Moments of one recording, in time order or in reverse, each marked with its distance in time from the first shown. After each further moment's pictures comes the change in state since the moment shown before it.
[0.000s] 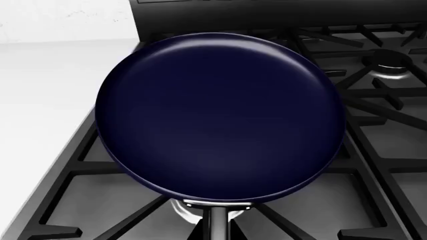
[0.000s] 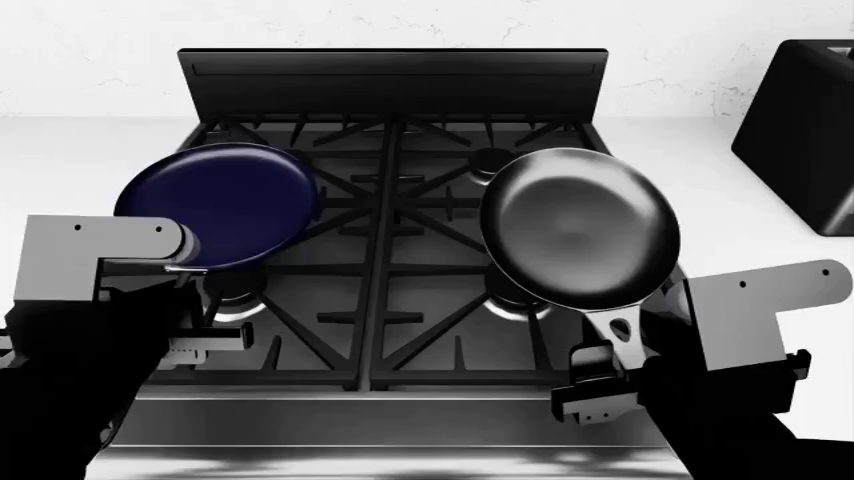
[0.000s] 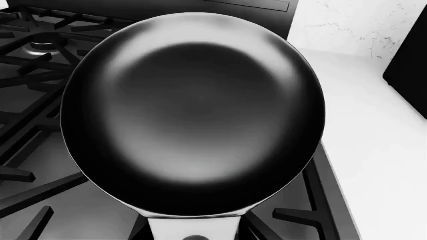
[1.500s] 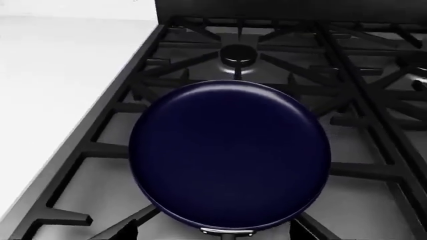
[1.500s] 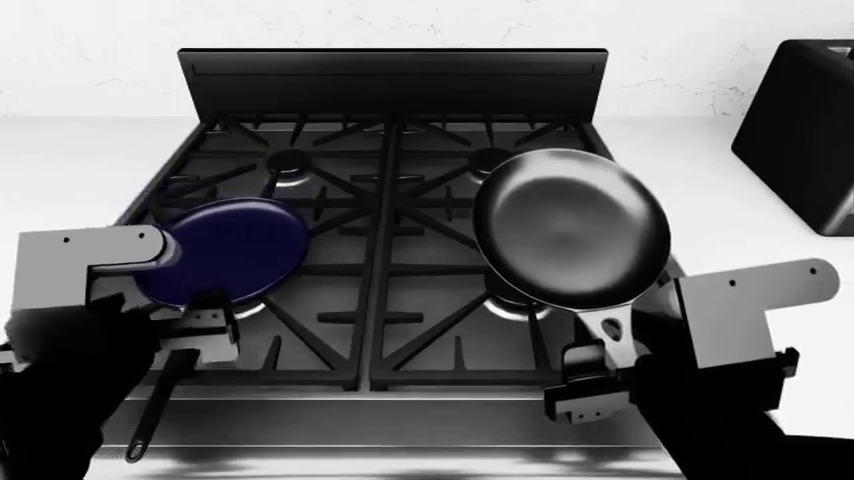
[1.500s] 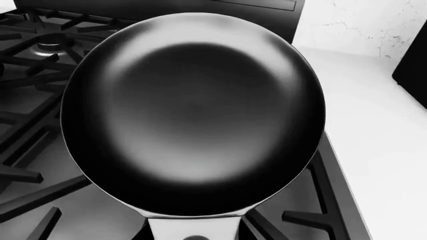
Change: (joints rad) left arm 0.109 -0.001 -0.024 -0.071 0.140 0.085 0.117; right arm 0.012 -0.006 -0.035 0.008 -0.019 -0.021 -0.015
